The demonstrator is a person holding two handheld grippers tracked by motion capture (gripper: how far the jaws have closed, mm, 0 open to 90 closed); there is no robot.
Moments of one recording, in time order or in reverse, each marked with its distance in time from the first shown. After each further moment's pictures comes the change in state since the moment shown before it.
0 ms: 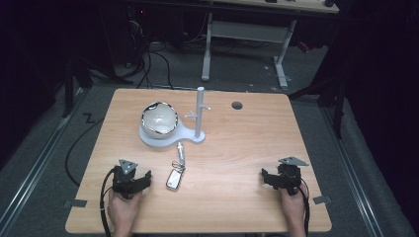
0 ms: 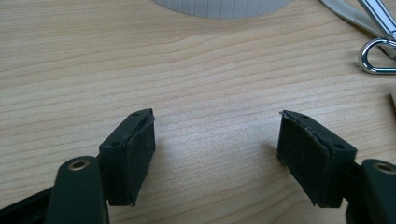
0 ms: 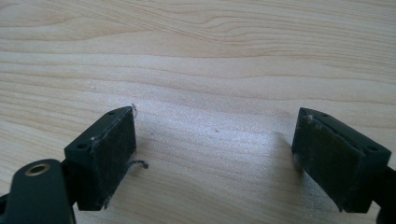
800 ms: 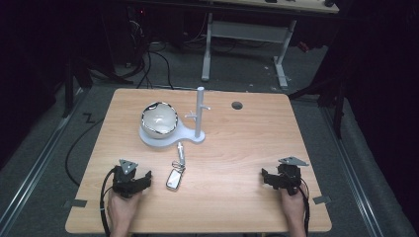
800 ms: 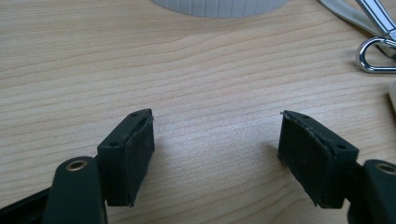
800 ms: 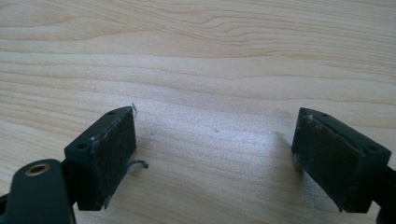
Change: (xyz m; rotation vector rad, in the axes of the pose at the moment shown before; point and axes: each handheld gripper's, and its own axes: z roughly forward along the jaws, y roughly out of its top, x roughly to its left) left arm 0.000 0.000 0.000 0.003 -0.009 0.009; right arm 0.000 0.000 0.000 0.000 0.001 -0.001
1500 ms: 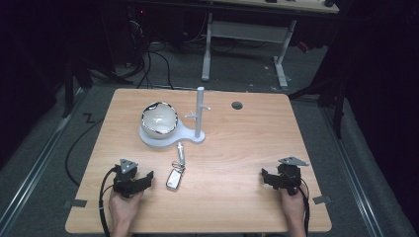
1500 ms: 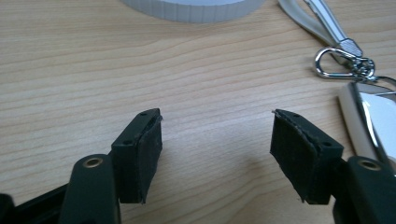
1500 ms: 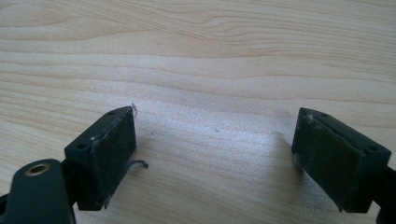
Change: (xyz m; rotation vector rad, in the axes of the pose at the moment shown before) left arm -0.005 0.005 -0.007 -0.004 -0.100 -0.018; right arm 0.000 0.000 0.000 -0.001 -0.003 0.004
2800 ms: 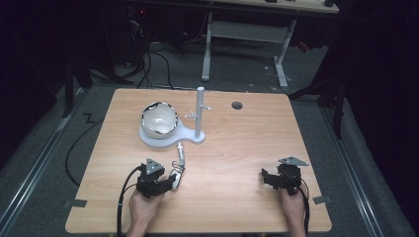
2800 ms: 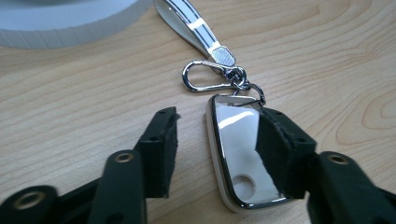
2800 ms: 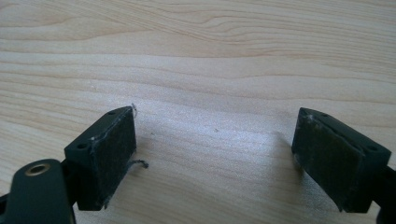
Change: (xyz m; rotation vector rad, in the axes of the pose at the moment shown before) left arm -0.058 0.014 0.016 0.032 -0.170 0.098; right arm 0.000 0.000 0.000 -0.001 0.000 -0.004
